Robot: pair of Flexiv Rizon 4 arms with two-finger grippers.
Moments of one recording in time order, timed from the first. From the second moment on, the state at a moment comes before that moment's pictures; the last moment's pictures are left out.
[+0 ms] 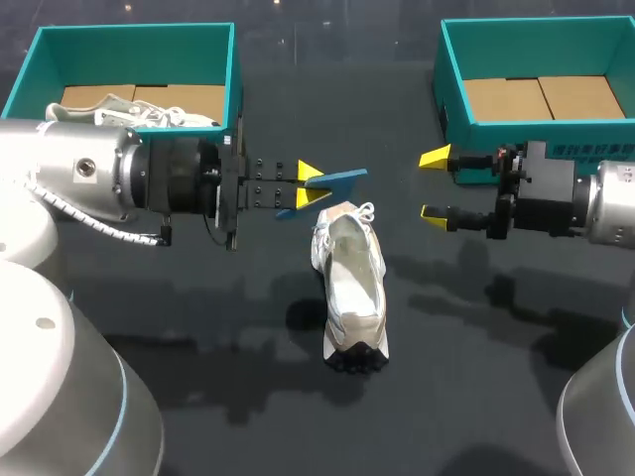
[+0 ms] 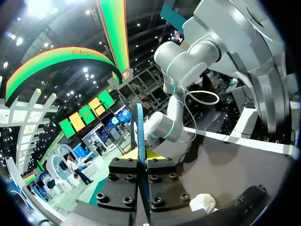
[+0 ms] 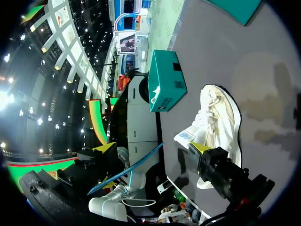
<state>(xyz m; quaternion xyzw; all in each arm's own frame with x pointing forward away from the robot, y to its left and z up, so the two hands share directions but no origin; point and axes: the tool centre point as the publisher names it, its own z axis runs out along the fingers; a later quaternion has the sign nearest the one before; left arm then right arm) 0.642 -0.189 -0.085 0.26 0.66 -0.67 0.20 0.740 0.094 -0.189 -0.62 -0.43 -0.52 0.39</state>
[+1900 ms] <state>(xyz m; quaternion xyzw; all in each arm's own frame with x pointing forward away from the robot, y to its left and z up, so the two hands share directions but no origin) 0.682 -0.234 -0.165 0.66 0.40 -0.48 0.42 0.765 0.122 -0.169 -0.59 -0.39 -0.51 0.49</state>
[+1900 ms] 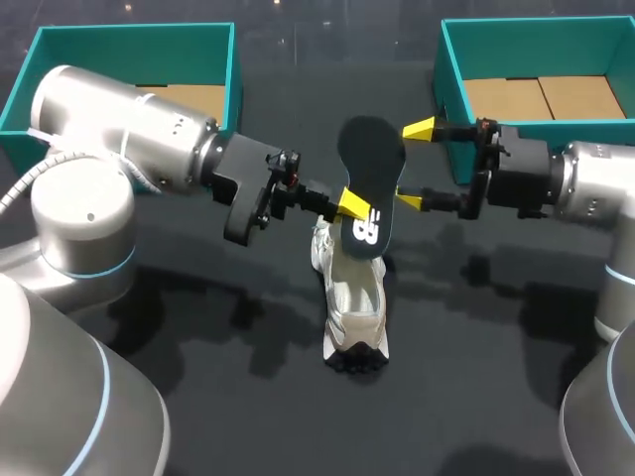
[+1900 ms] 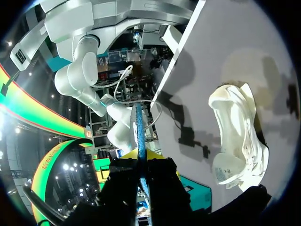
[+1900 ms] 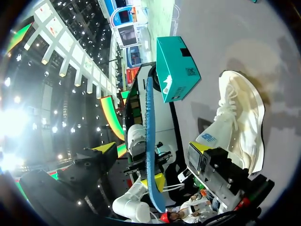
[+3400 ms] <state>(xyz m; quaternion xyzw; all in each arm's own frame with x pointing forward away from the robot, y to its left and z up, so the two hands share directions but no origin) 0.684 -0.232 -0.187 0.67 0.41 -0.47 0.41 0.771 0.156 -0.178 -0.57 -0.43 -0.51 0.47</state>
